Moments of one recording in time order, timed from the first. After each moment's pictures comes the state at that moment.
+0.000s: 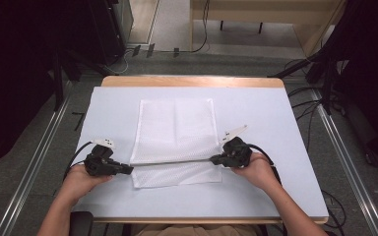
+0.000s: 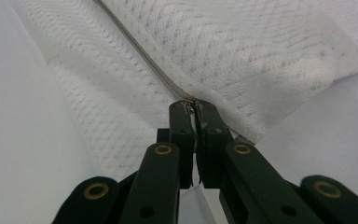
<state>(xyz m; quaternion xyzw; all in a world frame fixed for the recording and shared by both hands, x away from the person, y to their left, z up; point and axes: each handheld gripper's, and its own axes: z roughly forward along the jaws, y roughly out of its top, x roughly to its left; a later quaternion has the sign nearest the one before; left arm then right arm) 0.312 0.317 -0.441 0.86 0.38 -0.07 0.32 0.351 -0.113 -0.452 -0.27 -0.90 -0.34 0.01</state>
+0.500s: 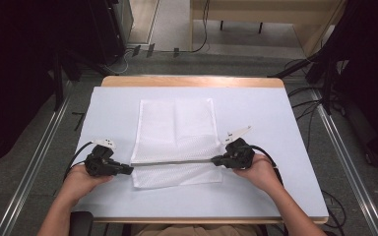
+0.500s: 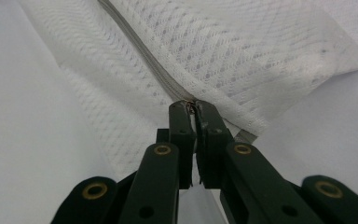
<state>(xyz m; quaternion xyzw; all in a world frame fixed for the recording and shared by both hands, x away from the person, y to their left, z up) 0.311 0.316 -0.441 0.86 0.38 -0.06 0.32 0.346 -0.119 -0.449 -0.27 -0.89 -0.36 0.02</state>
